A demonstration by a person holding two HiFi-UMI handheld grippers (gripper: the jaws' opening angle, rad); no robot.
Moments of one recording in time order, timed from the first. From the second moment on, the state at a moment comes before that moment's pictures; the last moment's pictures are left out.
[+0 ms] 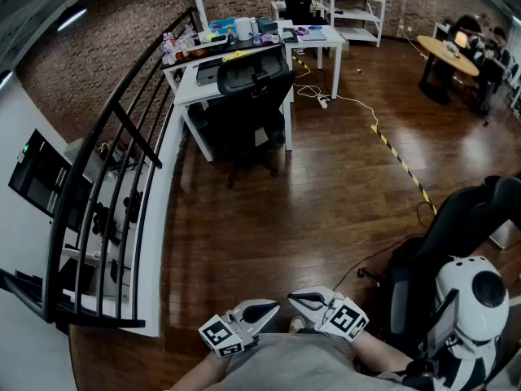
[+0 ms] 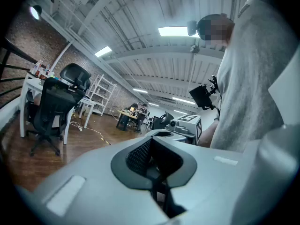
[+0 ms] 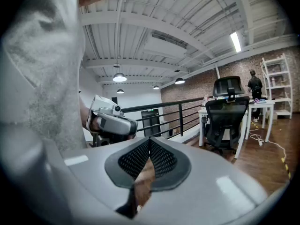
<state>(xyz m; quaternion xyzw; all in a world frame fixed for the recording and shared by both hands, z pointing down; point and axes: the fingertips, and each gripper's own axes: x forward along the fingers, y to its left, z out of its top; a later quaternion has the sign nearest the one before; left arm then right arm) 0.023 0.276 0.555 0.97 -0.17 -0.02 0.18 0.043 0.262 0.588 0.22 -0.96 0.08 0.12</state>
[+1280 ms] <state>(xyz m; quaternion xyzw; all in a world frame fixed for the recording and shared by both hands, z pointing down) -0.040 -0.108 0.506 0.98 -0.14 -0.04 0.13 0.012 -0.114 0.543 0.34 -0.94 0.05 0.09</state>
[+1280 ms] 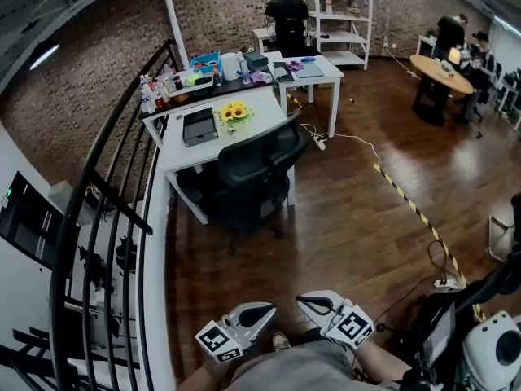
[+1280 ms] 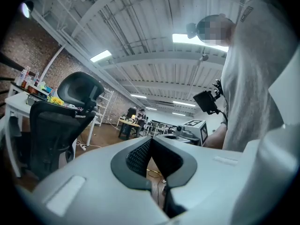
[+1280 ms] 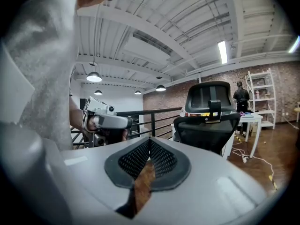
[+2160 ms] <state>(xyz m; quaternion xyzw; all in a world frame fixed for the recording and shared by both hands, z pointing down) 0.018 -0.380 0.459 0.97 -0.24 -0.06 0.08 0.096 -0.396 0.491 0.30 -0.95 0.01 0.06</state>
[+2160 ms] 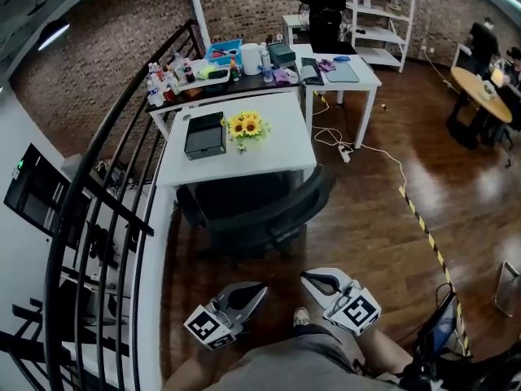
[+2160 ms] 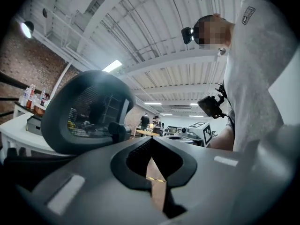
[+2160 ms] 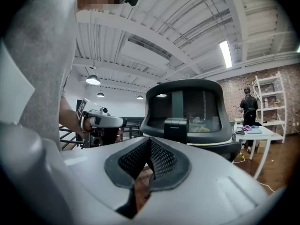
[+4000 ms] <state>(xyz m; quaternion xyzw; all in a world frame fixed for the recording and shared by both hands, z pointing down) -0.037 -0.532 0.444 0.97 -0.22 0.09 -0.04 0.204 -0.568 0.430 0.41 -0.90 -0.09 0.08</state>
